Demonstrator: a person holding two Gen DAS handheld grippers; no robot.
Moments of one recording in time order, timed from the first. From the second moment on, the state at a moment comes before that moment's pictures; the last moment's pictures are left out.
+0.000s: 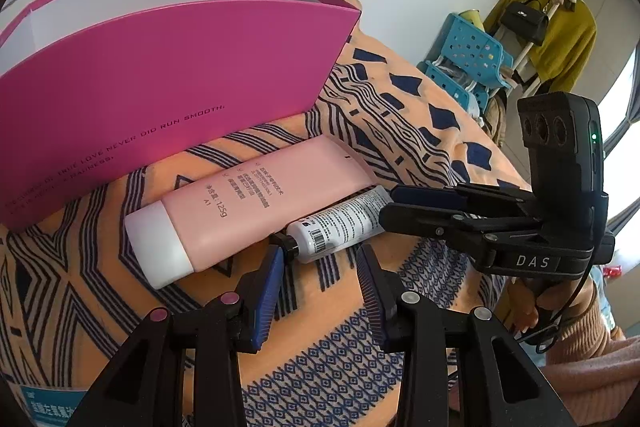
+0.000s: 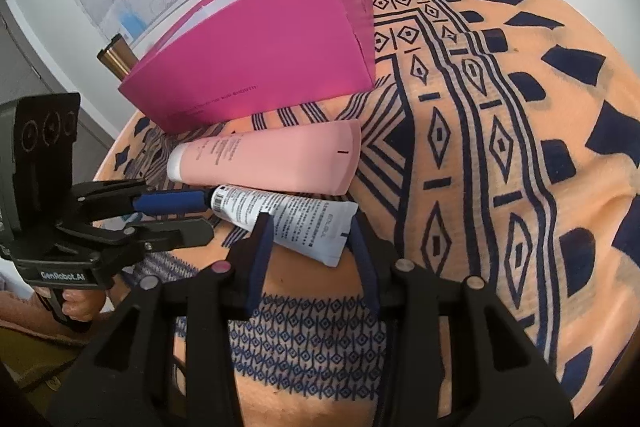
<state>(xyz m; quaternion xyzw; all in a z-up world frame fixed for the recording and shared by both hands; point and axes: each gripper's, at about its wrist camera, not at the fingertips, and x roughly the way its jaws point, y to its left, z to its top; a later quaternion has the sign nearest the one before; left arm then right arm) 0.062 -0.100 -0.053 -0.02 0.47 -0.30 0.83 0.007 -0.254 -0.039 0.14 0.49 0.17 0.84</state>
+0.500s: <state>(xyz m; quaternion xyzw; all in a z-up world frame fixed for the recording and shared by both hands) 0.055 -0.097 -0.043 -0.02 0.45 -0.30 0.84 0.004 -0.249 -0.031 0.14 0.48 0.18 0.85</state>
